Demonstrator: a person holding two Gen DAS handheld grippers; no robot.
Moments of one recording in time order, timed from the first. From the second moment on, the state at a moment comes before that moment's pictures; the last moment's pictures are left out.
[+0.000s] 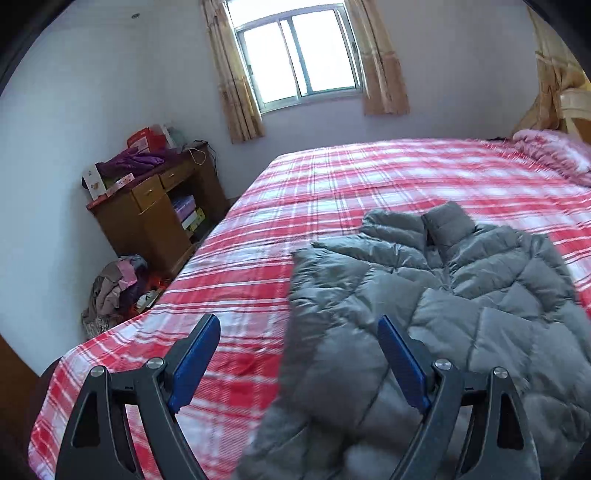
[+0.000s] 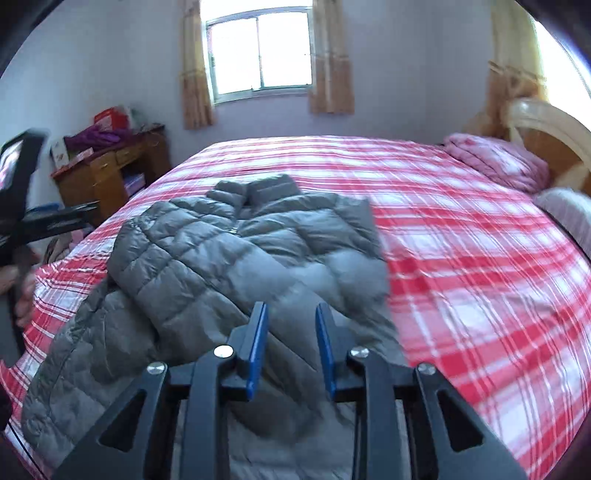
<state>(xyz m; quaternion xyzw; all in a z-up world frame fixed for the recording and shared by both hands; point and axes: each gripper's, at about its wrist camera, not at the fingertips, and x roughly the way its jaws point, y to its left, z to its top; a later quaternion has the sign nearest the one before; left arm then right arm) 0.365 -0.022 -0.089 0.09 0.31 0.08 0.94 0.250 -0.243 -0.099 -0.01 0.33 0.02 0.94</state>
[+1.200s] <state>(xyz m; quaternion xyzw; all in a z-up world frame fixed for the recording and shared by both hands) 0.411 -0.003 -0.102 0.08 0.36 0.10 0.93 0.284 -0.235 -0.112 -0.04 0.36 0.01 0.93</state>
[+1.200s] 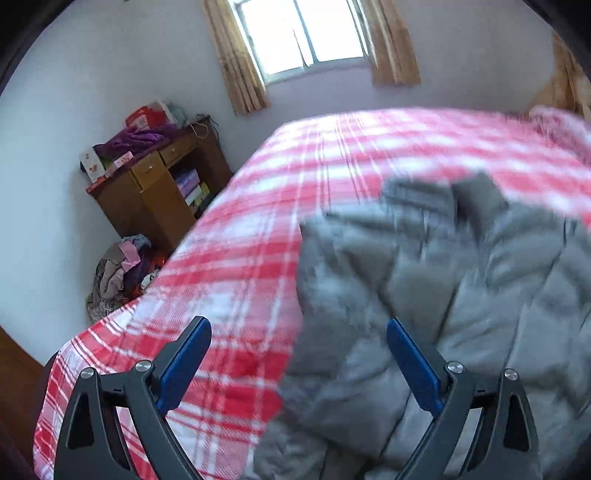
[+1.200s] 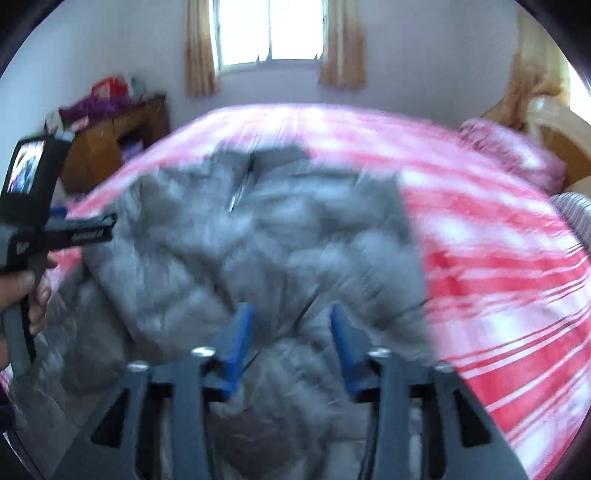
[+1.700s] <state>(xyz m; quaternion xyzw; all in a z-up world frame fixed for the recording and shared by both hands) 0.514 0.009 -0.196 0.02 0.43 0.19 0.88 0.398 -0.263 -0.165 0.04 0.40 -0.16 0.90</state>
